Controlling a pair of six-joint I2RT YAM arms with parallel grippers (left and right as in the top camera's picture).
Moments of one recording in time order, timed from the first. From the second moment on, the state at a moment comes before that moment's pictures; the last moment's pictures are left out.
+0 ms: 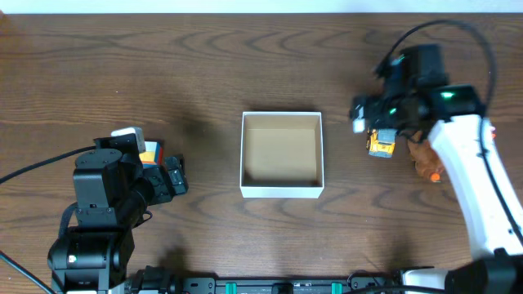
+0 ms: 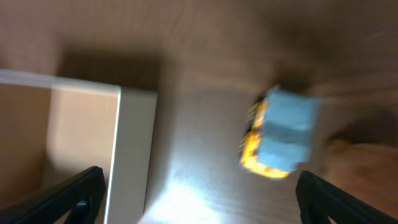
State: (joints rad) left arm -0.01 0.76 0.95 -0.97 0.10 -0.25; right arm 0.09 1.52 1.41 -0.99 -0.13 0.12
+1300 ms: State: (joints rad) left arm -0.01 0.76 0.95 -0.97 0.10 -0.25; right arm 0.04 1.92 1.42 -0.94 0.06 0.32
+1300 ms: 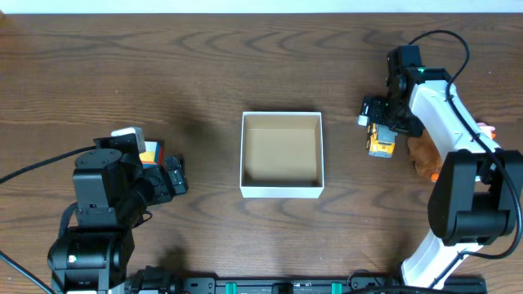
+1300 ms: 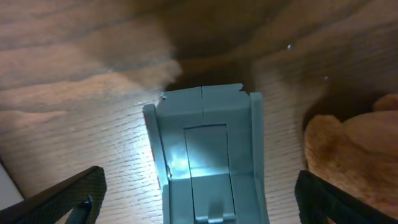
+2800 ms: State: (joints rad) left arm -0.01 0.76 0.95 -0.97 0.10 -0.25; right arm 0.04 1.92 1.41 -0.96 0.04 0.33
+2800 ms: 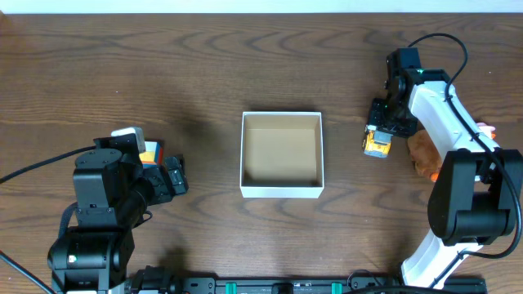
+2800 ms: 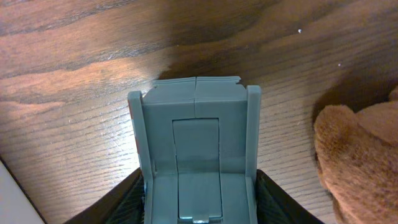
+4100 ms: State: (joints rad) left arm -0.01 0.76 0.95 -0.97 0.10 -0.25; right arm 0.27 1.49 1.40 -0.98 -0.05 0.33
